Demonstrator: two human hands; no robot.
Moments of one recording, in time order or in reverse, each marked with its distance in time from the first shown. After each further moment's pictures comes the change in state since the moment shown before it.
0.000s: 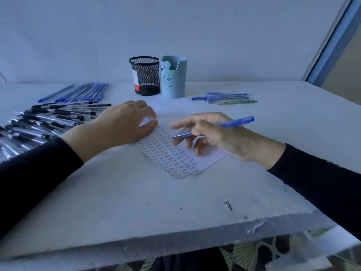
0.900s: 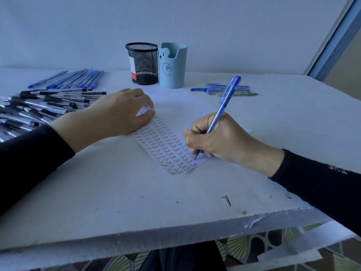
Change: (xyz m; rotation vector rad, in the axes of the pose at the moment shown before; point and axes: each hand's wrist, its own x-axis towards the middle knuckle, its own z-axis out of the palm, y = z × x) left_hand 0.001 0.000 -0.002 -0.010 -0.046 0.000; right_hand -0.011 0.003 0.019 -0.243 0.223 0.034
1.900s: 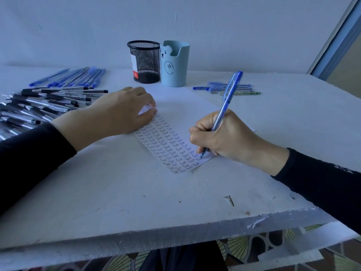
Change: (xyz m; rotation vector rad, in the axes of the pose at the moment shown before) left_hand 0.000 0.000 0.000 0.014 0.012 0.021; right_hand -0.001 -0.007 -0.002 -0.013 0.023 -0.034
